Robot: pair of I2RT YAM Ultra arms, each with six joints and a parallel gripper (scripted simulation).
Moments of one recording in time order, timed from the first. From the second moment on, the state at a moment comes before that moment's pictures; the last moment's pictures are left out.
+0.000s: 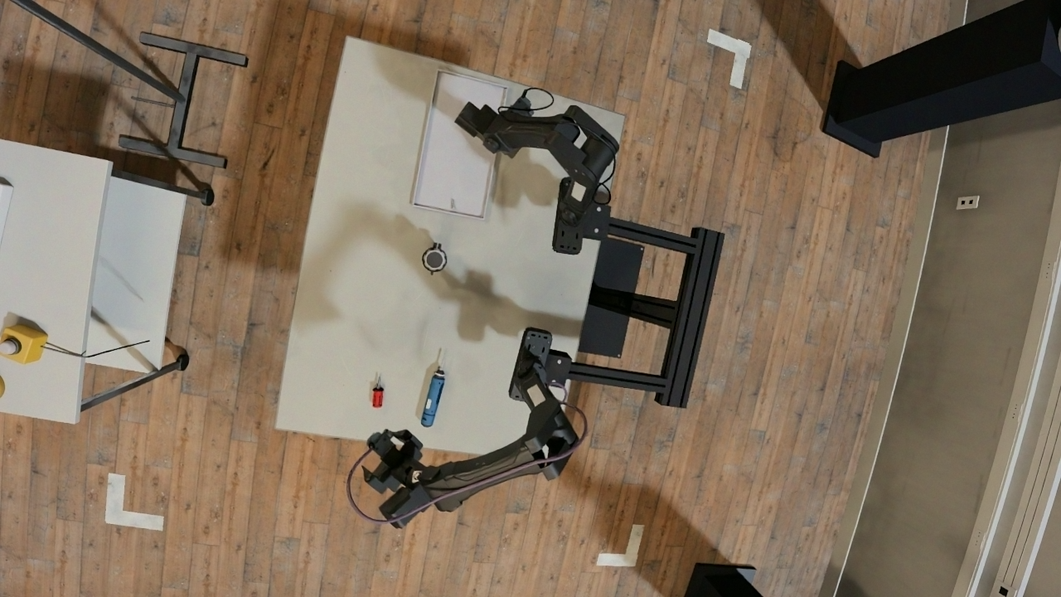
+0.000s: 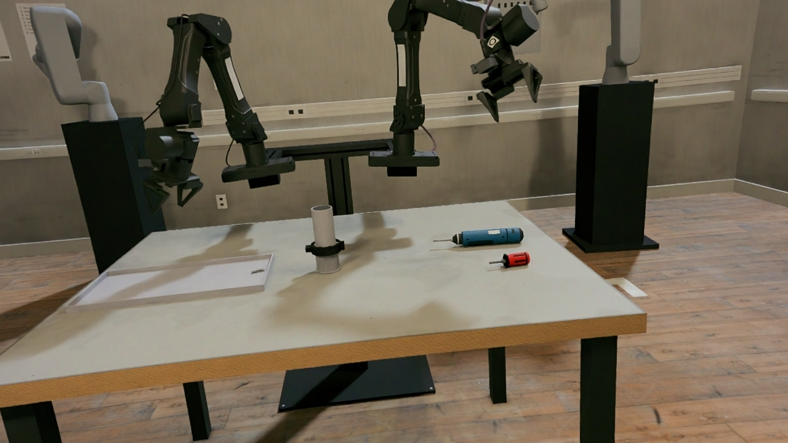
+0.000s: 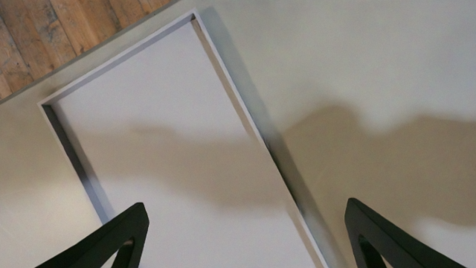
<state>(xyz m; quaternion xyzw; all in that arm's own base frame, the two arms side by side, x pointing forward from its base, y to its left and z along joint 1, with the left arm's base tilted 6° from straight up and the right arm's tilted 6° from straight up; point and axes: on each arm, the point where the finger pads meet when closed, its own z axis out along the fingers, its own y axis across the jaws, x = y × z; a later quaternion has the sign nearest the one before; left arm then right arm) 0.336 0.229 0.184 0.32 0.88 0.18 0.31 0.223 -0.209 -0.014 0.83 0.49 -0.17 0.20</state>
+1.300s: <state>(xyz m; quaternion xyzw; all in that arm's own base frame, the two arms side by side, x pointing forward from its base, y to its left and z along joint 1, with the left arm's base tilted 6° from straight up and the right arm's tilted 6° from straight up) 0.253 0.327 0.282 -0.08 0.85 0.33 0.41 0.223 -0.209 -0.014 0.83 0.49 -0.17 0.20</state>
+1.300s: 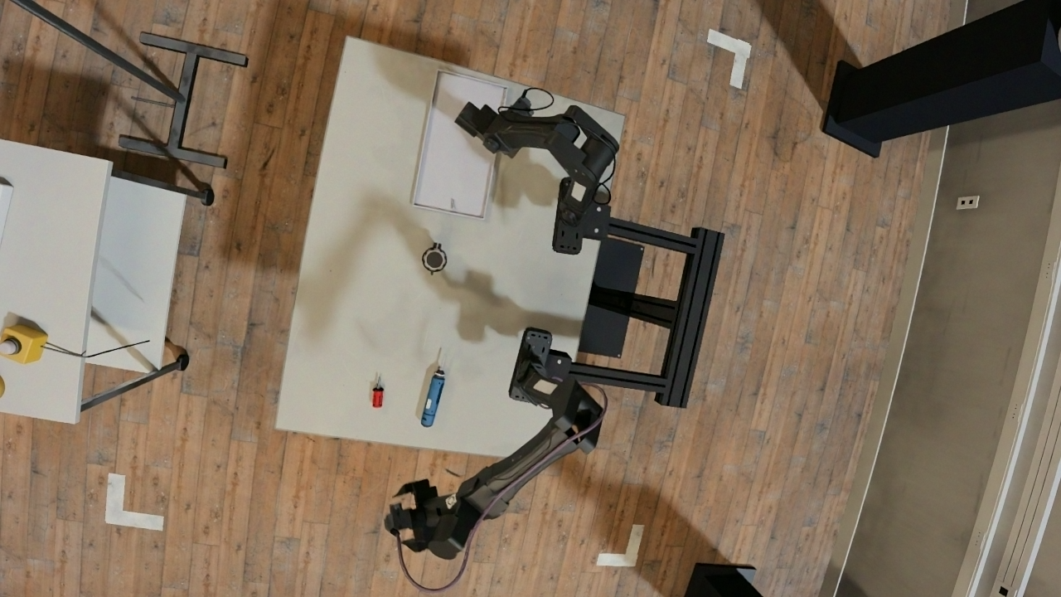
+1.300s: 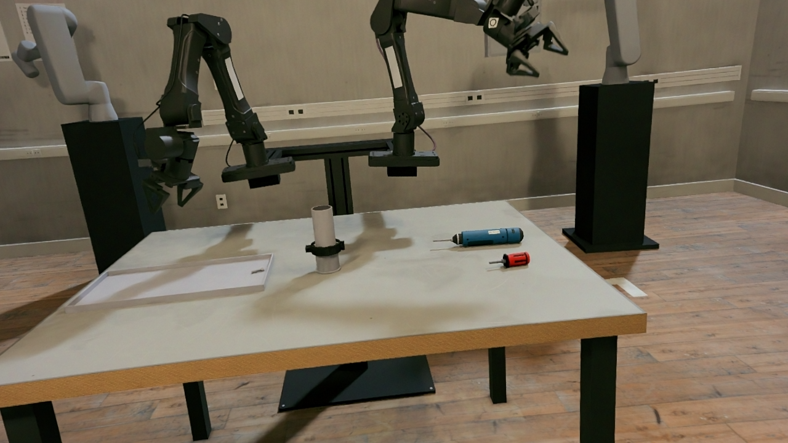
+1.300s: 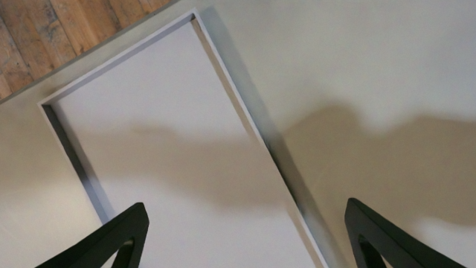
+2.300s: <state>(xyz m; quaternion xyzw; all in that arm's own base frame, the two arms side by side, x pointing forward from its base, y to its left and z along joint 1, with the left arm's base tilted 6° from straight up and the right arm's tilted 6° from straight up) 0.177 0.357 0.358 -0.32 0.70 0.38 0.52 0.223 -0.209 -0.014 0.83 0.49 -0.17 0.20</state>
